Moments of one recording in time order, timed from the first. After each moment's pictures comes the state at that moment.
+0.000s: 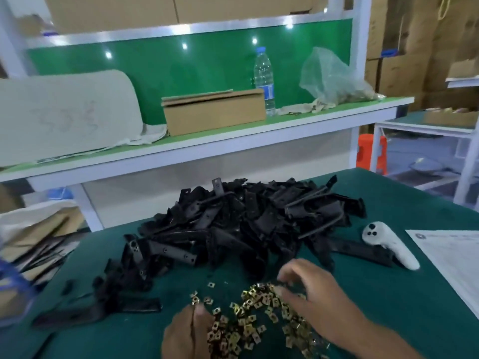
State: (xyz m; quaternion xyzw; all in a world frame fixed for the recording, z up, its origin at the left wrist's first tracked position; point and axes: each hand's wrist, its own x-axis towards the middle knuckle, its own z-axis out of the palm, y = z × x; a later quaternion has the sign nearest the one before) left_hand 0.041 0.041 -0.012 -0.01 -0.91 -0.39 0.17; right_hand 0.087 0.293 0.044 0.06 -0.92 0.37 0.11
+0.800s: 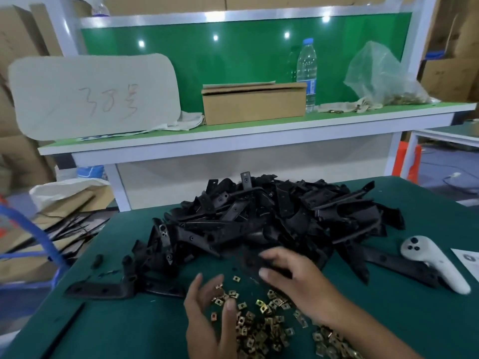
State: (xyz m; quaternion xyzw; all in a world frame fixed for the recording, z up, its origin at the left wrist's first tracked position) left_hand 0.048 0.043 -0.015 -0.02 -0.72 -0.64 0.27; right_hand 0.022 0.230 0.049 0.10 -0.84 0.53 -0.02
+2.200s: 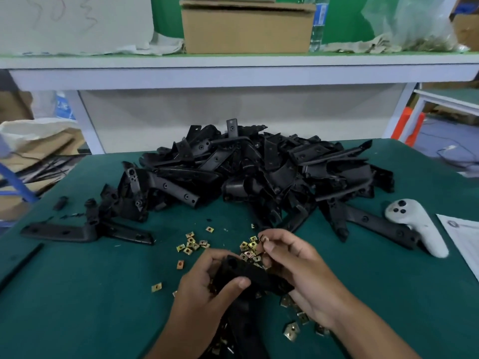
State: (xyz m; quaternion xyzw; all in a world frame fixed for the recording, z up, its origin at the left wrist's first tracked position) left_hand 0.065 0.055 -0.009 -0.18 -0.75 -0.63 0.04; right_hand 0.067 0.251 0.020 -0.02 -0.59 0.80 -0.07
